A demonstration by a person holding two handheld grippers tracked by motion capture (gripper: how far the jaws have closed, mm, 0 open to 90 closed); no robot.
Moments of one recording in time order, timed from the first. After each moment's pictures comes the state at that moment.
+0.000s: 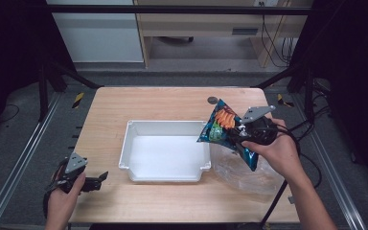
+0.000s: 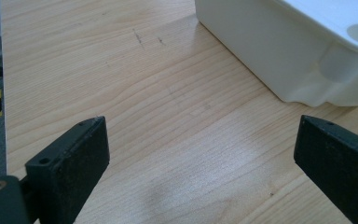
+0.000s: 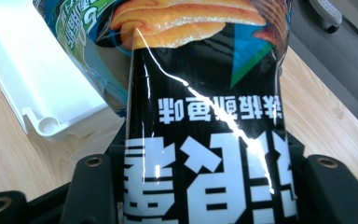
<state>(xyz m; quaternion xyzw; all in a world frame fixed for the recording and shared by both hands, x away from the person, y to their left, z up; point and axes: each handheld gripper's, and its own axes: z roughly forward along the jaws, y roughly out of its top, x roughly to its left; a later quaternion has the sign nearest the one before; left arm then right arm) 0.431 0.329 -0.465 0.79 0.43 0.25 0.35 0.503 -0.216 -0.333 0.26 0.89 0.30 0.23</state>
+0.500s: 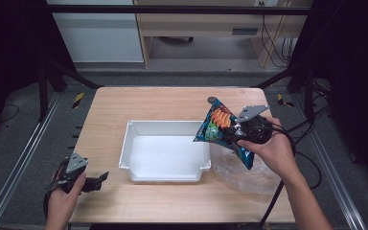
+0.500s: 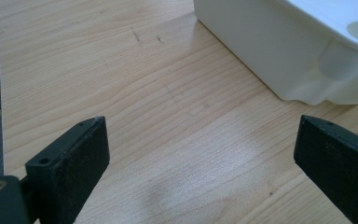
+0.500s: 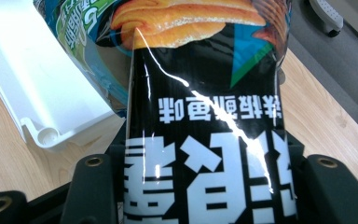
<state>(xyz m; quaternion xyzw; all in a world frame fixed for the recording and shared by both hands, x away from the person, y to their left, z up) 0.431 0.328 -0.465 0.79 0.43 0.25 0.35 0.507 -0.205 -0.335 0.26 0.89 0.30 0.23</state>
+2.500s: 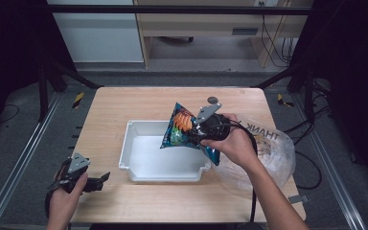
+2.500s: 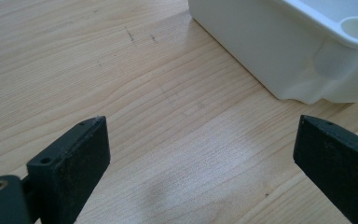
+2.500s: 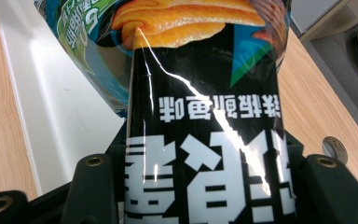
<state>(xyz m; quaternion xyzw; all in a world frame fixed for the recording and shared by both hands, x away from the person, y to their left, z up) 0.432 0.324 -0.466 0.80 0.43 0.25 0.34 0.533 -0.108 -0.352 0.16 0.91 0.31 0.20</state>
